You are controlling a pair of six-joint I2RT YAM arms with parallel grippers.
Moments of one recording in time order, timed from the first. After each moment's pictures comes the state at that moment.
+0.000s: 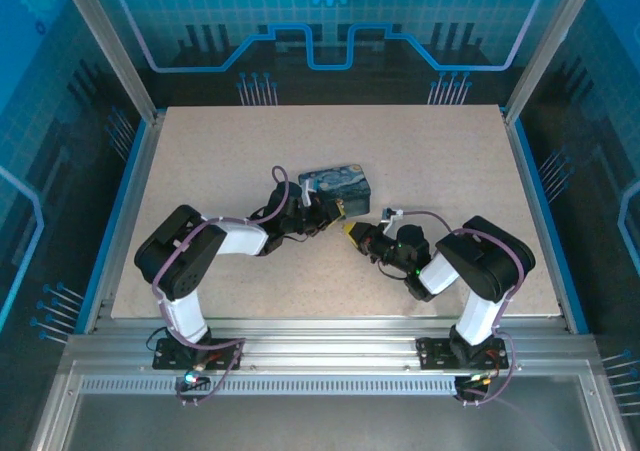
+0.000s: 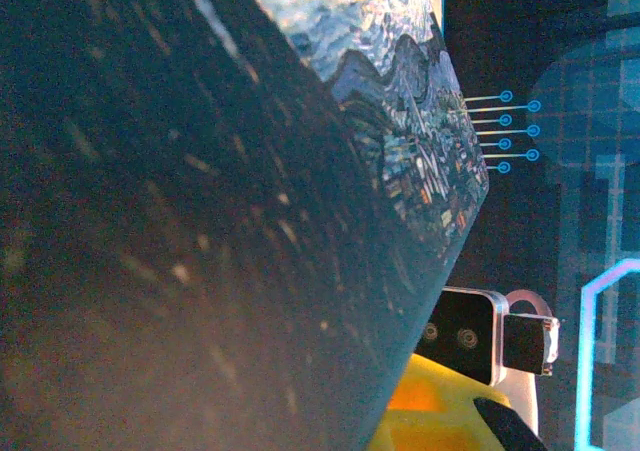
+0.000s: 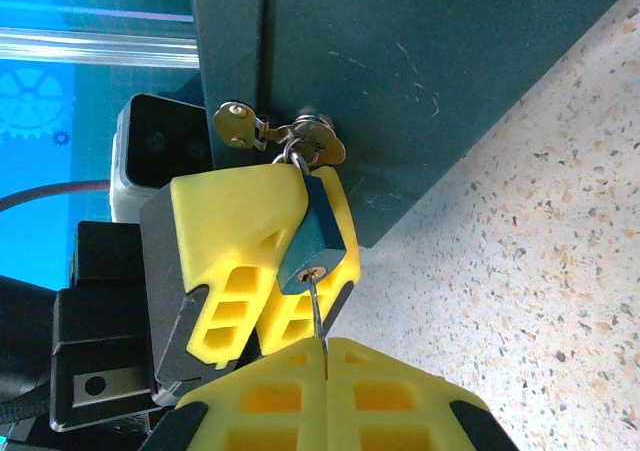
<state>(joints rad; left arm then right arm) -0.56 1.80 0.78 0.57 0.44 -1.16 0.57 1.76 0.29 1.28 -0.31 1.42</state>
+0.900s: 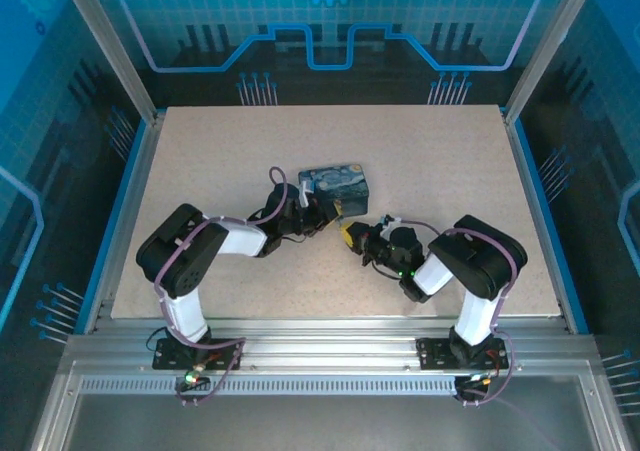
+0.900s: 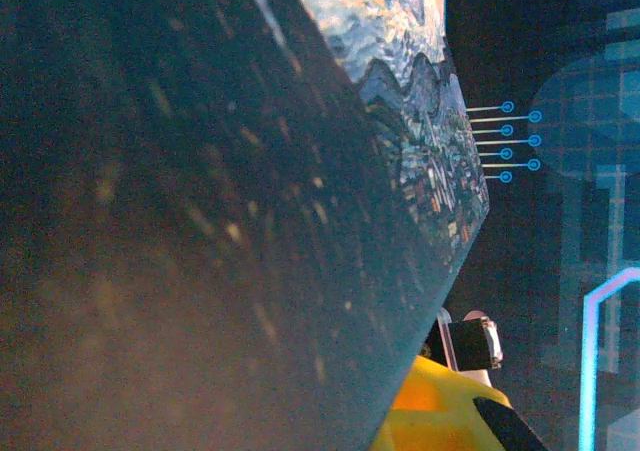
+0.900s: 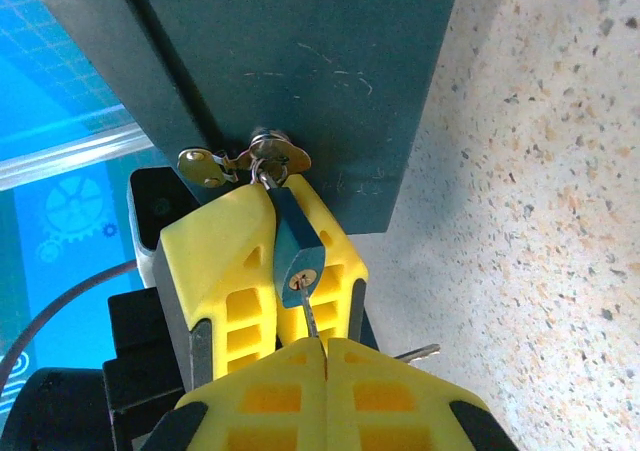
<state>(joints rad) -0.54 1.82 0.76 0.62 0.44 -1.17 0.63 1.80 0.31 1.30 -0.19 1.76</state>
